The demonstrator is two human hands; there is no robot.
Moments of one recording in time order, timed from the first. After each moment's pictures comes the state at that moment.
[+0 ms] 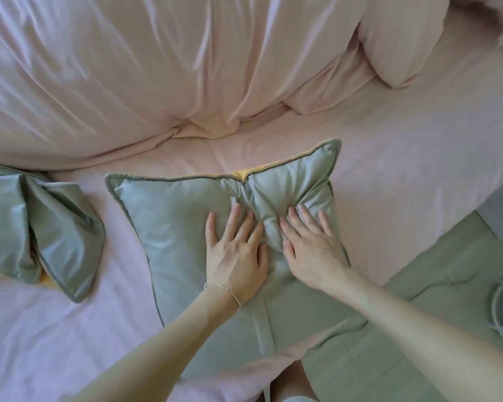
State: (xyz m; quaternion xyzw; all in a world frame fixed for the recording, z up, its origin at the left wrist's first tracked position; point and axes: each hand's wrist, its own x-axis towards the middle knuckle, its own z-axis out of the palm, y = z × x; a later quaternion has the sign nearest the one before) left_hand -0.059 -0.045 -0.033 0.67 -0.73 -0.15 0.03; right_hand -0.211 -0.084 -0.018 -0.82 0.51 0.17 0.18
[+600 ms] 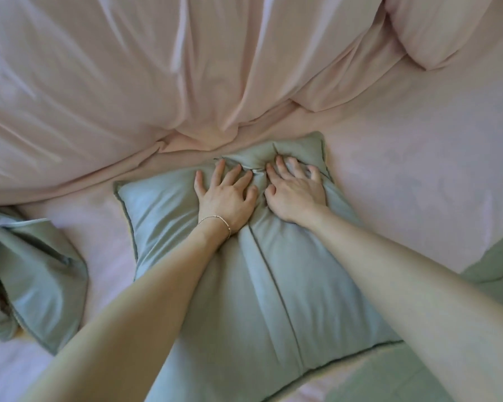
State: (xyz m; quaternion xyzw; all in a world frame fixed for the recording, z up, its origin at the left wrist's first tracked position) left_hand -0.024 -0.204 -0.104 0.72 -0.65 -0.26 -0.03; right_hand -0.156 -0.235 -0.112 -0.77 0.59 0.19 0.17
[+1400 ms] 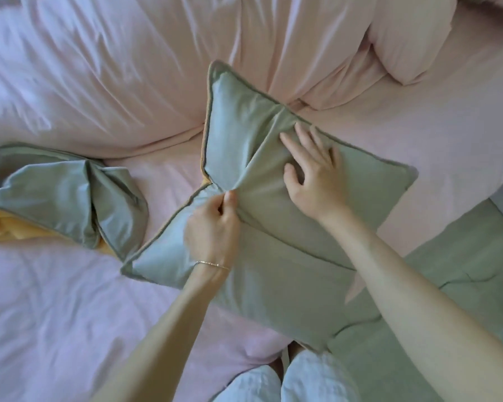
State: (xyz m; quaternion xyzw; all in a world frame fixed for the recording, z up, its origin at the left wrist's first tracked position) left_hand -0.023 -0.027 0.081 0.84 -0.38 -0.25 0.28; right_hand -0.162 -0.116 0.053 -0.78 0.56 -0.20 0.19
